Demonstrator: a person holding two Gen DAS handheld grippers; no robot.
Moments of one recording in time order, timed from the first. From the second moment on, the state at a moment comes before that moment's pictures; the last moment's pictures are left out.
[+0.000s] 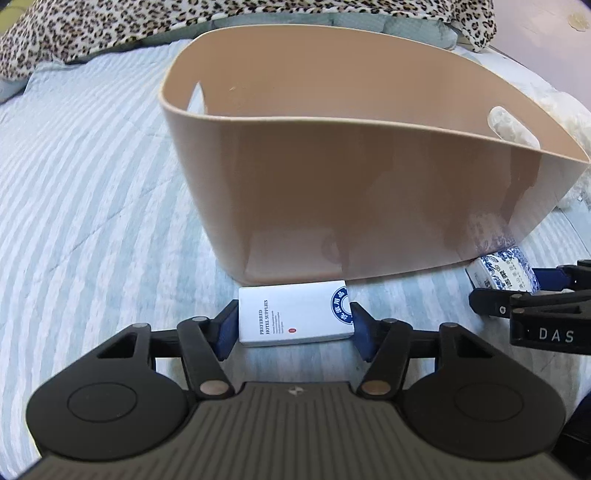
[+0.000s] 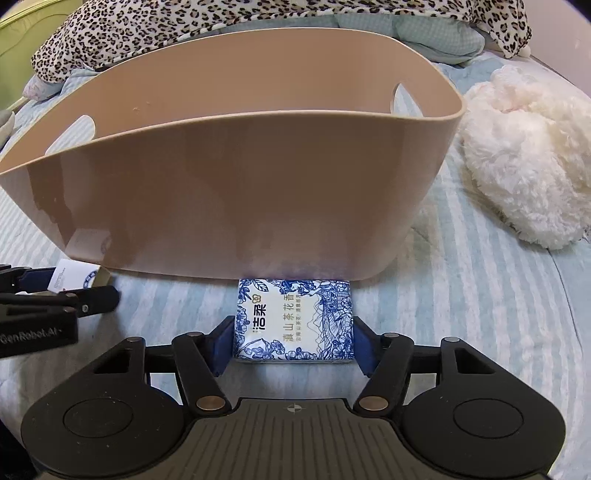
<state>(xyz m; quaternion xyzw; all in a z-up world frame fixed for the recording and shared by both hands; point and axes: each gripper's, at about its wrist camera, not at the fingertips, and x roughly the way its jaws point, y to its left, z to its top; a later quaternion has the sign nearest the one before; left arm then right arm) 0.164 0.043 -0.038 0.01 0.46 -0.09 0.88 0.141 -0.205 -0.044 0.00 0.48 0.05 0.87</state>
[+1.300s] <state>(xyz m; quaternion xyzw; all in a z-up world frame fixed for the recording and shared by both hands) 0.164 0.002 0.080 0.09 0.30 -0.09 0.94 0.133 -0.178 0.092 0.00 0.28 0.06 0.96</state>
